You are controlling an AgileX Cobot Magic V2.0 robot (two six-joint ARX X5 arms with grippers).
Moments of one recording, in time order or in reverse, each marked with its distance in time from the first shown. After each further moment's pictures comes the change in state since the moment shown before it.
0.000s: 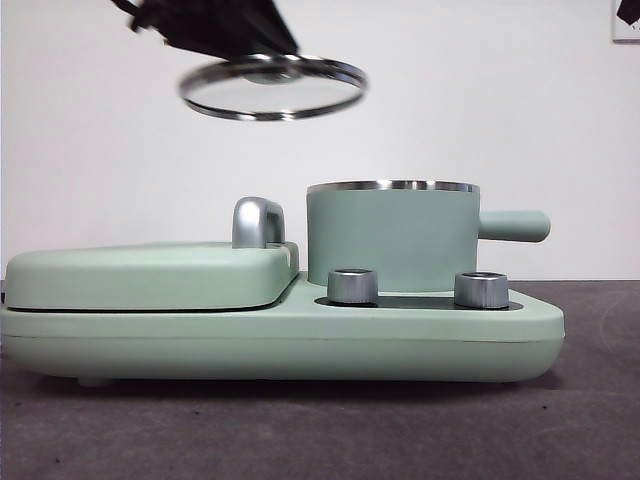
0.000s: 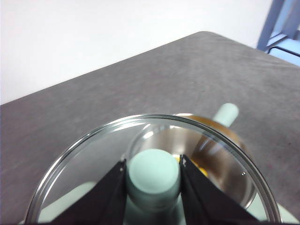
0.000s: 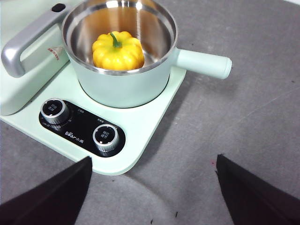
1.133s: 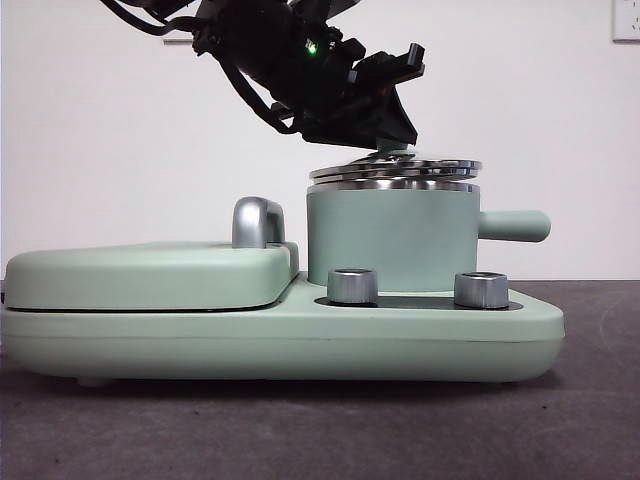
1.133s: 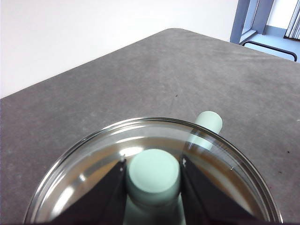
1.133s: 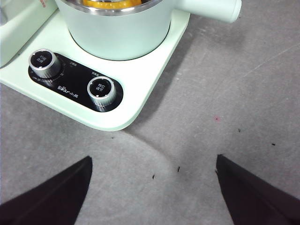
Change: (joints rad) left arm -0.113 0.412 0.147 0.290 -0.002 0.026; right arm 0.001 -0.029 -0.047 -0.127 0.000 0.036
